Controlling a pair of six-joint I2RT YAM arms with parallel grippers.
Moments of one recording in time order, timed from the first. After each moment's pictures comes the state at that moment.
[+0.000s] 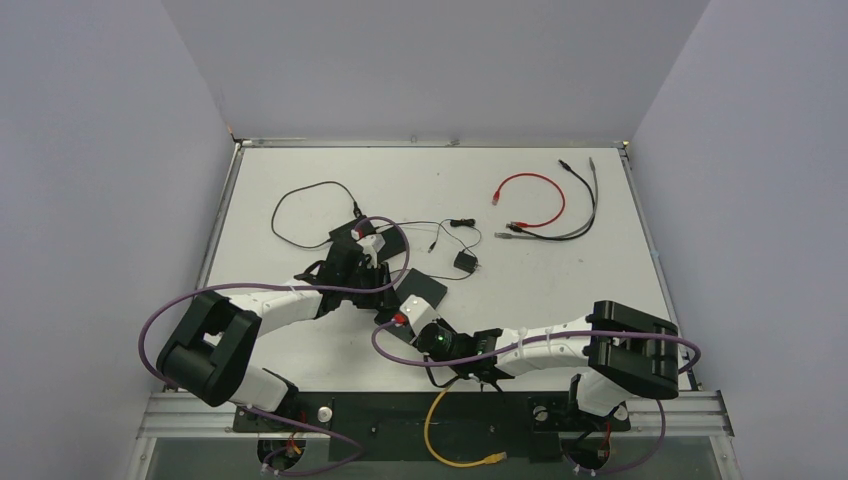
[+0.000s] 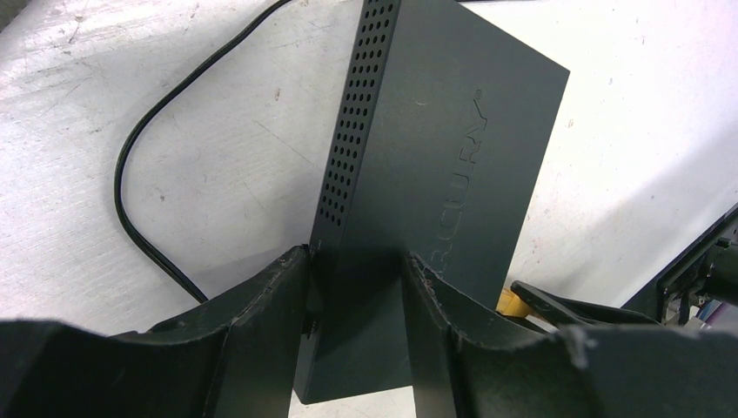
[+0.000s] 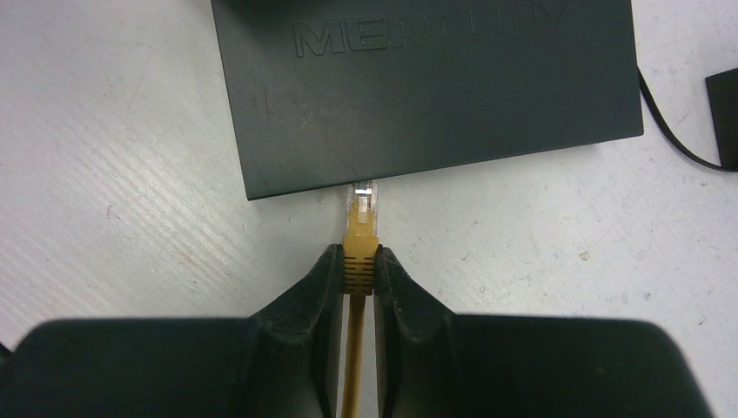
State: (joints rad) left arm -0.52 1.45 0.59 0.01 0.31 -0.52; right arm 1.30 1.53 0.63 0.06 0.45 0.19
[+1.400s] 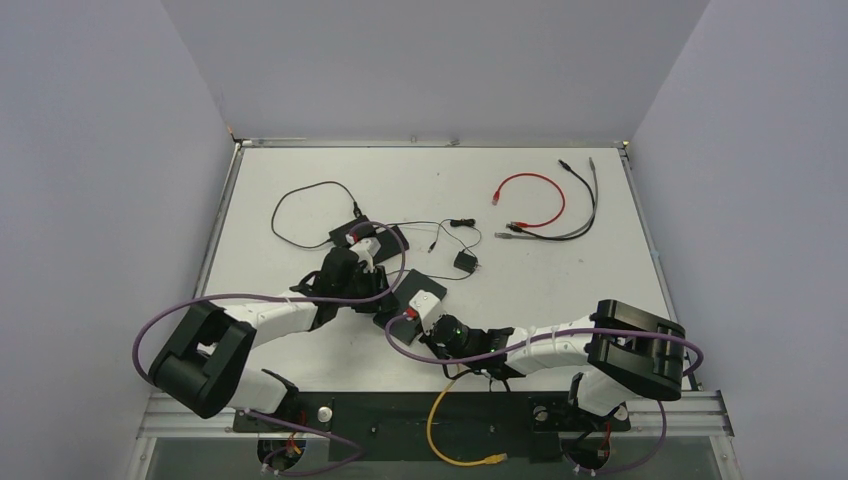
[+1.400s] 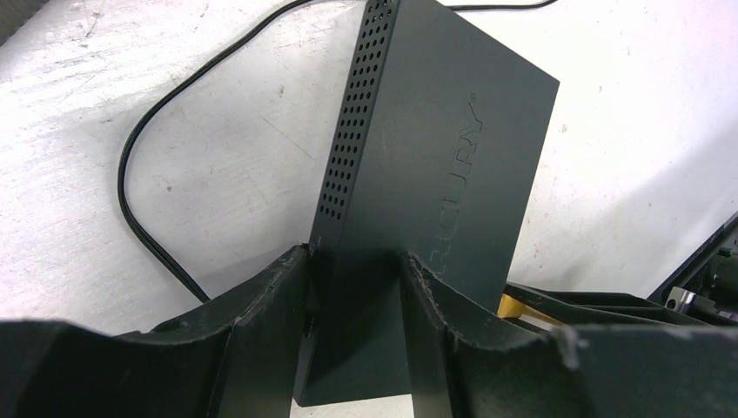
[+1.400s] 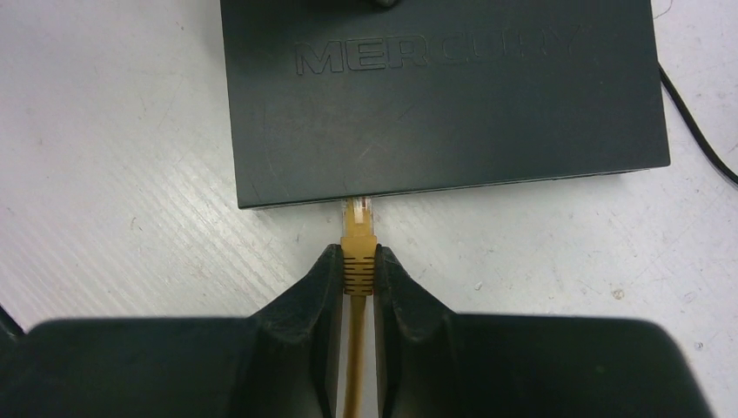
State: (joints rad) left arm -0.53 1.40 0.50 0.13 0.28 -0.54; right arm 1.21 1.51 0.52 0.29 0.31 0.17
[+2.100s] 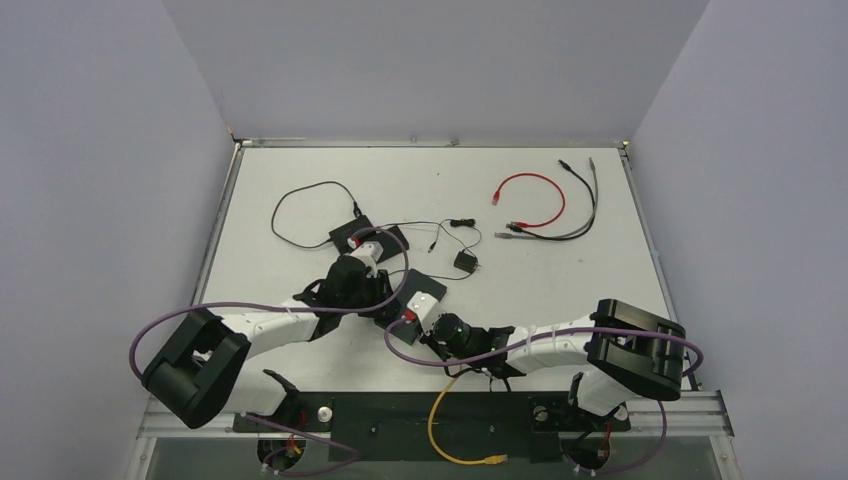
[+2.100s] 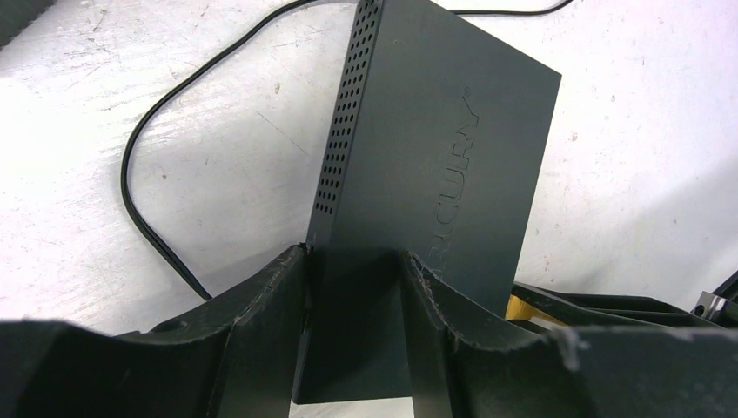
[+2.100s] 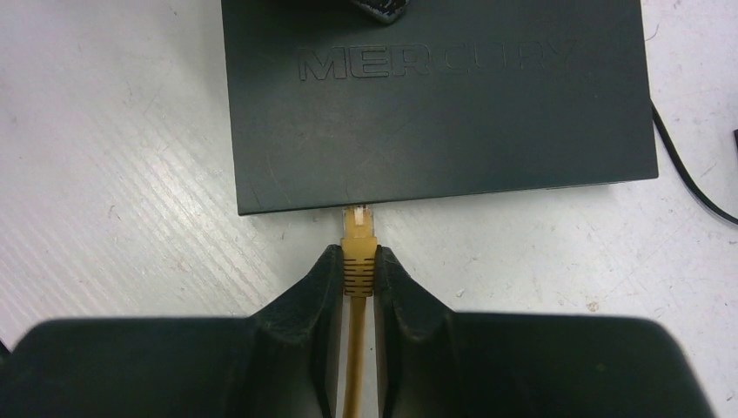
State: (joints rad) left arm -0.62 1.35 0.46 0.16 0.15 -0.57; right arm 1.20 1.51 0.51 0.32 0.29 0.08
